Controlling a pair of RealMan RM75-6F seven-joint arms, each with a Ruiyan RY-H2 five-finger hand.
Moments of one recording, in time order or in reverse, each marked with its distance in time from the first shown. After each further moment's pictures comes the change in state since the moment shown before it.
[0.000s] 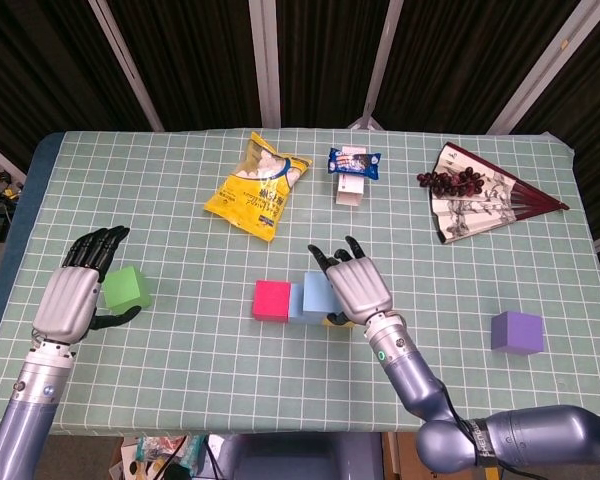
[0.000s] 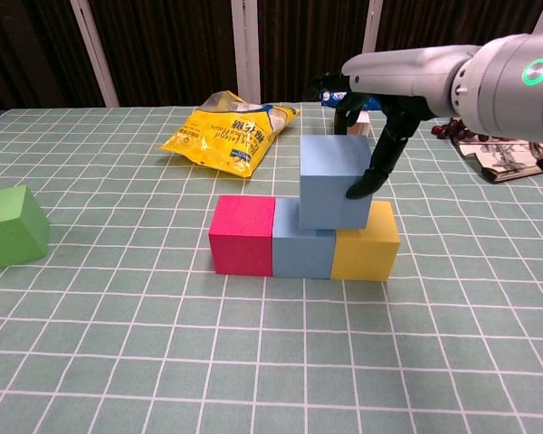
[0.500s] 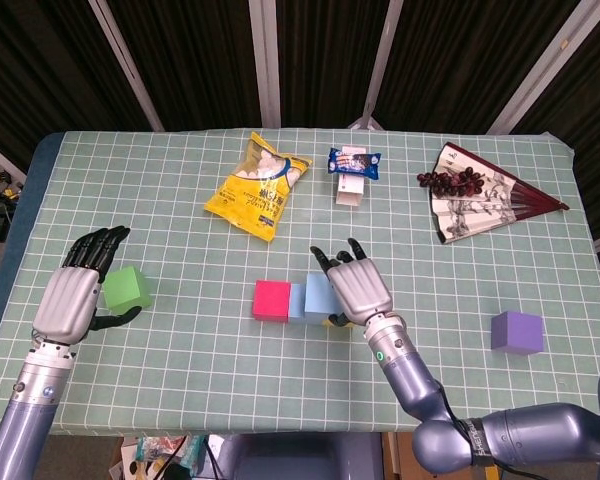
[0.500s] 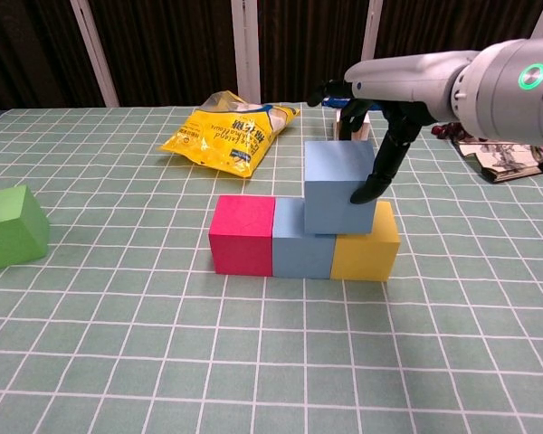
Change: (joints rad) left arm 0.002 0.002 0.001 -0.003 0.006 -0.001 -0.003; right arm 0.022 -0.003 -0.012 -0.003 0.049 0.023 -0.011
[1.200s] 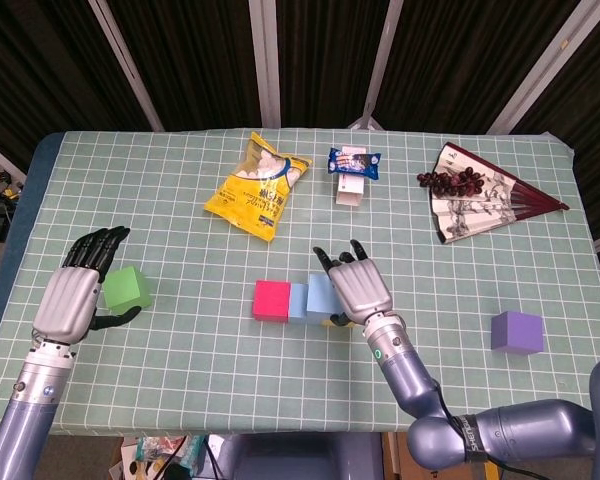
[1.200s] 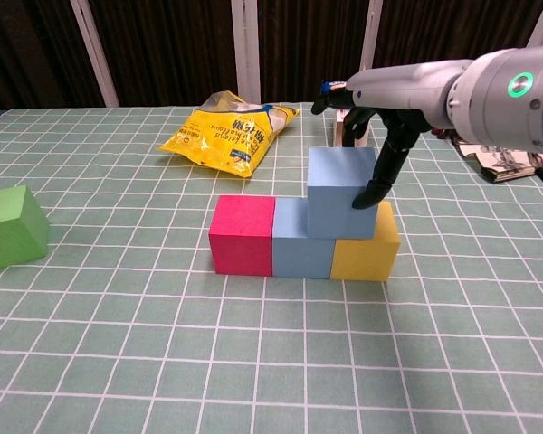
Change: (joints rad) left arm -0.001 -0.001 -0.002 0.005 -0.006 -0.005 0.002; right arm 0.028 -0.015 -0.004 0.017 0.051 0.017 -0.003
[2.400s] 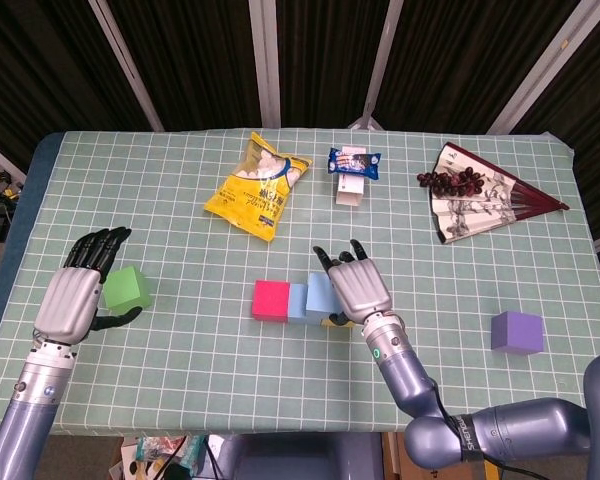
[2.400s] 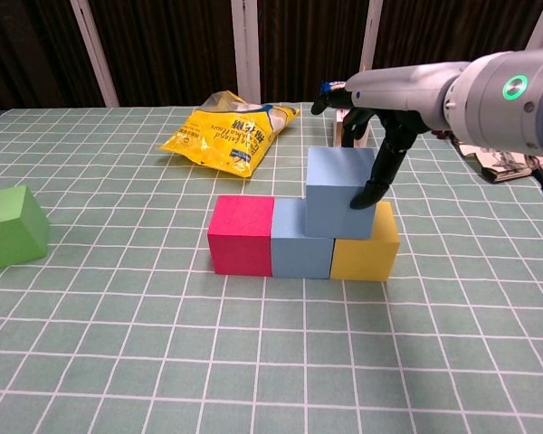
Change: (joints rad) left arm 0.000 -0.002 0.001 0.001 0.002 -0.002 0.003; right arm 0.011 -0.012 -0.008 0.008 0.006 0.016 0.012
